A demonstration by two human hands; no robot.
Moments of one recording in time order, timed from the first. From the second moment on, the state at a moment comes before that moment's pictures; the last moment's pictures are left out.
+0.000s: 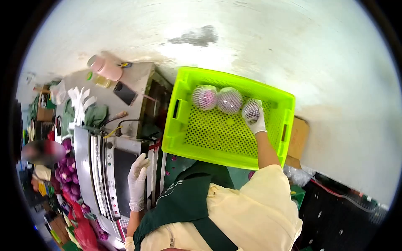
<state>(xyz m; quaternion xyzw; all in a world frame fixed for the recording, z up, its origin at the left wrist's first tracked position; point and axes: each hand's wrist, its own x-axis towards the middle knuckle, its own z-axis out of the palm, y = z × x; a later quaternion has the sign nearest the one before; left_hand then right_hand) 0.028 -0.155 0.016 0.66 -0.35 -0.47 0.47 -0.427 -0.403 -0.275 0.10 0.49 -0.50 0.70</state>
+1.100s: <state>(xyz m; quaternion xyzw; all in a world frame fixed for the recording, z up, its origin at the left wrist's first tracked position) 0.556 0.166 0.014 0.86 -0.03 0.22 0.45 0.052 -0.296 -0.121 -0.77 0.45 -0.24 0.38</state>
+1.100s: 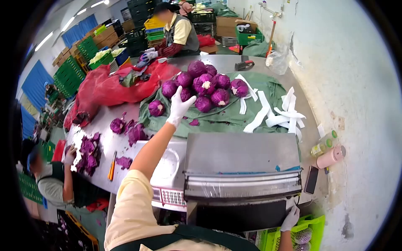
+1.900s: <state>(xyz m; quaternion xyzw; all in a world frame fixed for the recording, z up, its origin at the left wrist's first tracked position) 0.714 0.154 -0.032 0.40 0.14 -0.14 0.90 0.045 -0.292 -0.115 -0.77 0.48 -0.20 0.37</state>
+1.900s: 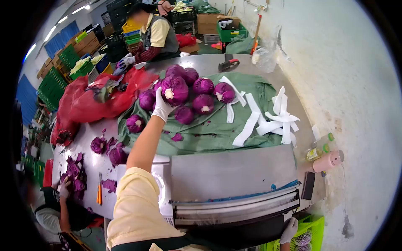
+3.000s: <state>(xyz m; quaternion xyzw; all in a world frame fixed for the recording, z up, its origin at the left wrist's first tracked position) 0.304 0.222 0.022 0.97 -0.01 0.24 0.08 0.046 -0.297 -0.122 -0.82 0.38 -0.19 0.38</state>
